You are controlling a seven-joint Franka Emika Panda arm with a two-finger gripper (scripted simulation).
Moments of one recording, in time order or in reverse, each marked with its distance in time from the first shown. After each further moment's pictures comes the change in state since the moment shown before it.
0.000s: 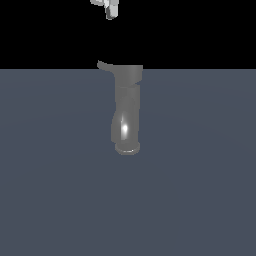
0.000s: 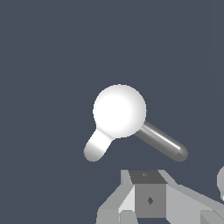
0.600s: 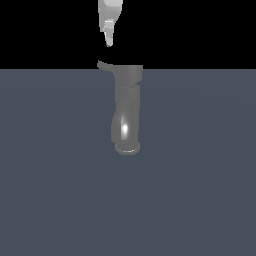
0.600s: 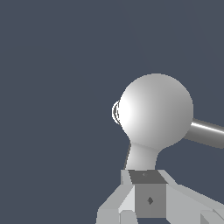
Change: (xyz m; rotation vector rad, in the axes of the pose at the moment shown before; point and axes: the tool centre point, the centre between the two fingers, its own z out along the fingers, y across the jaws) arm 0.011 -0.049 0.049 -0.004 -0.005 0.289
